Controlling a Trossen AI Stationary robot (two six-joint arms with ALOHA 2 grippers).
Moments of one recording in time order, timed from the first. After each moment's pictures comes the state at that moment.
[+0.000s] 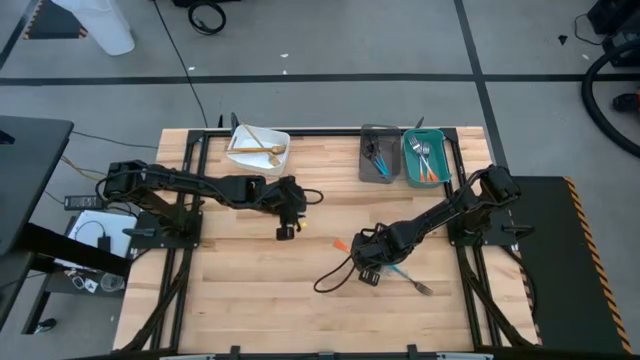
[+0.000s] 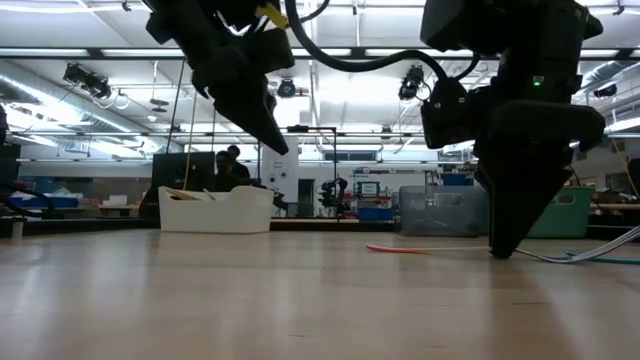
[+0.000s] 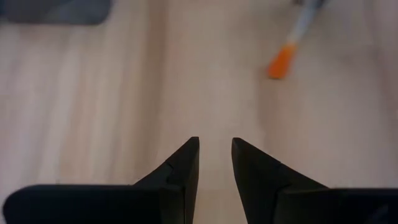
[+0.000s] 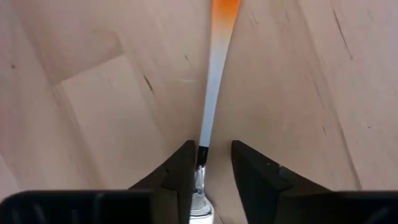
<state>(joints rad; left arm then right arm) 0.03 1.52 0.97 -0.31 -0.08 0.09 0.35 1.78 0.97 -0.54 0.11 0.75</state>
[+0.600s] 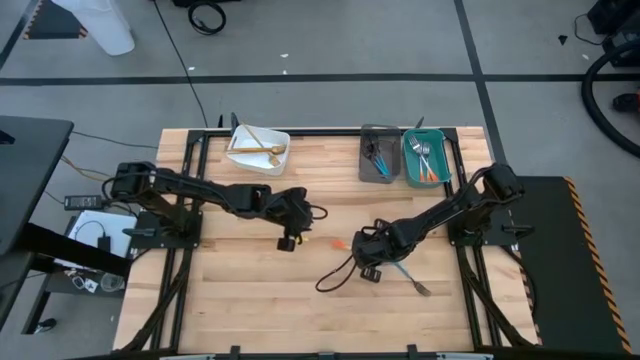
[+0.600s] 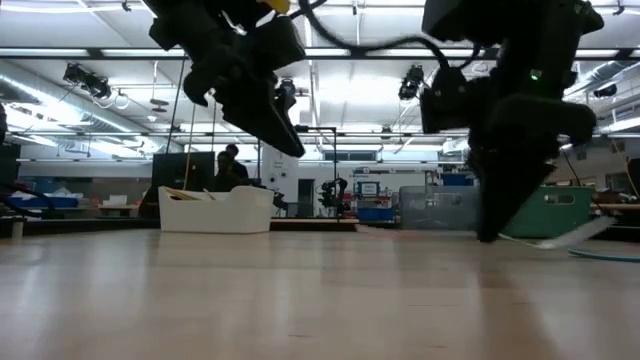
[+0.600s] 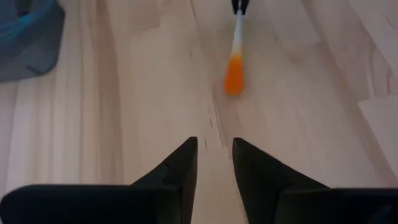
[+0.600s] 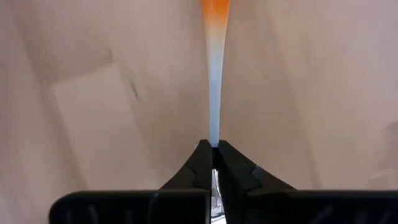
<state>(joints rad) -0.03 1.58 0.97 -0.20 -0.02 0.23 0.34 1.74 0.96 -0.55 0.18 0.67</state>
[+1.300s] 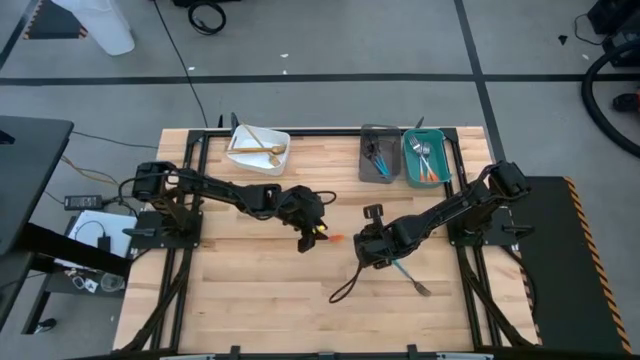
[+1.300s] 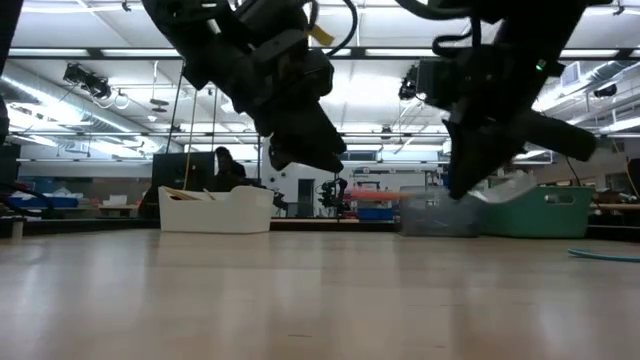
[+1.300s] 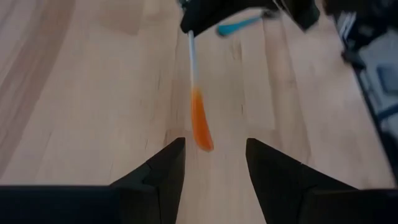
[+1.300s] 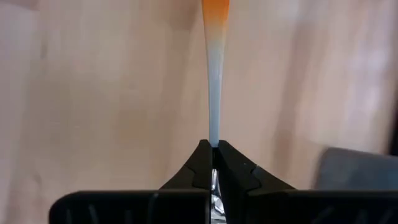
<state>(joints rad) 0.02 1.73 0.97 0.10 0.23 -0.28 0.35 1.68 1.01 -0.69 0.51 0.07</state>
